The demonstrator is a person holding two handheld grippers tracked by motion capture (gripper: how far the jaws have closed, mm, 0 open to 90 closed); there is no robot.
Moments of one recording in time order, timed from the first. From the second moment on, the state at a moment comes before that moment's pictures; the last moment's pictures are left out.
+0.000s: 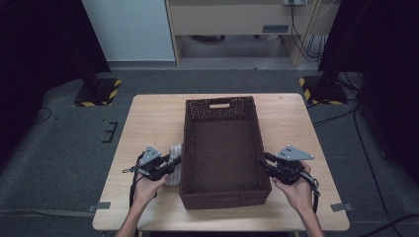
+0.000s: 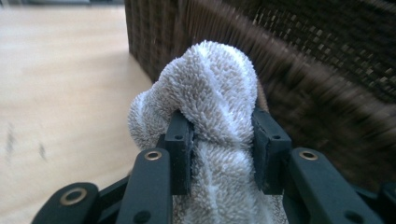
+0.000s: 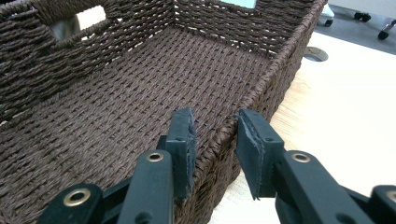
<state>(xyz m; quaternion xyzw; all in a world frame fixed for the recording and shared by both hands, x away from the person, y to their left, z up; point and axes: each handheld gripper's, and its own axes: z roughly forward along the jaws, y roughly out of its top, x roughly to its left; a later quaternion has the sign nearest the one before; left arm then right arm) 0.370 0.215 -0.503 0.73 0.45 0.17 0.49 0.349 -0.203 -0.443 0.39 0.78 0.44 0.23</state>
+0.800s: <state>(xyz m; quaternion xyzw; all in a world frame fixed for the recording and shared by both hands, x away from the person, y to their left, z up) 0.335 0.231 -0.458 0.70 0.44 0.19 0.53 0.342 -0.209 -0.436 0.39 0.78 0.44 0.22</state>
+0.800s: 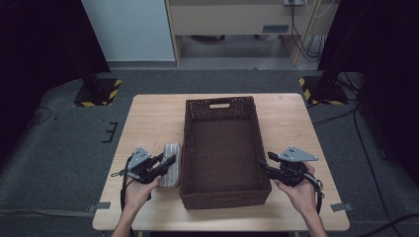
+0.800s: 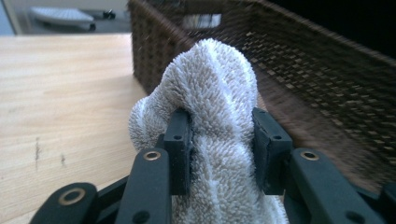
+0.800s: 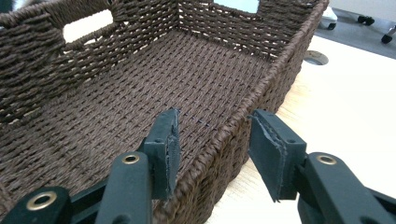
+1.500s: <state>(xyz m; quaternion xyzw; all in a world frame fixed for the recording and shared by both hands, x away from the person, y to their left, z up) 0.338 0.224 -0.471 0.70 0.44 0.19 0.53 0.347 -0.192 -0.445 0.40 0.77 0.44 0.23</state>
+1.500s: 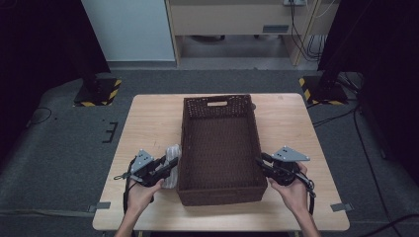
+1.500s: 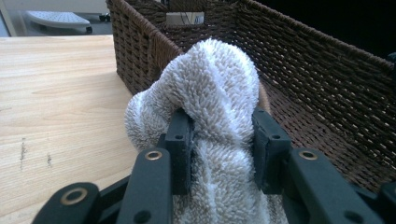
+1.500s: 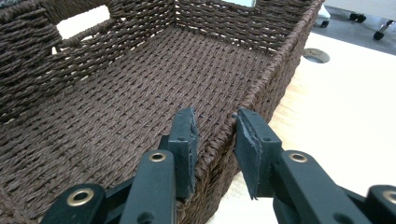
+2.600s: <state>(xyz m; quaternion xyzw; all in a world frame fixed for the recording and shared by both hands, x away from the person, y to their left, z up) 0.298 0.227 -0.458 0.71 0.43 0.18 0.53 0.329 -0.203 -0.440 0.40 0.77 0.46 0.20</state>
